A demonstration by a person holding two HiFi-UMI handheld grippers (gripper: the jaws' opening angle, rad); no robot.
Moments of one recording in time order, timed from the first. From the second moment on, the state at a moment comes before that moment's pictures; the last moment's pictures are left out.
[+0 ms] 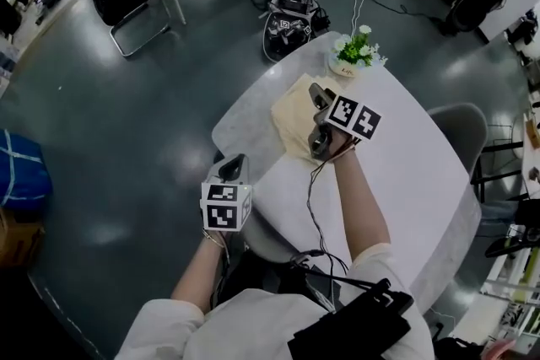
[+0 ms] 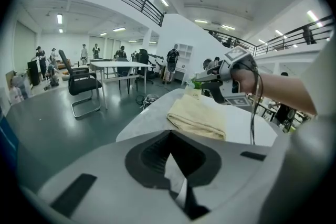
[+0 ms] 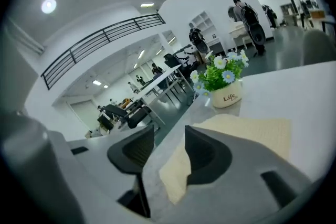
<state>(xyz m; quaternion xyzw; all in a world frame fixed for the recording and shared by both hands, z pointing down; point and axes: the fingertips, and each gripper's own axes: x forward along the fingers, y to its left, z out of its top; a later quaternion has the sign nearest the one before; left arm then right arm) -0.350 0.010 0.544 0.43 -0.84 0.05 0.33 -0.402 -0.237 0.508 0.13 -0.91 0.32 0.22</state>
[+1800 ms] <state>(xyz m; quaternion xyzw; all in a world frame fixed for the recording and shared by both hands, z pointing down) -0.175 -0.069 0.427 0.47 -0.86 0.06 0.20 -0.068 -0.215 0.416 0.21 -0.95 0.14 0.19</state>
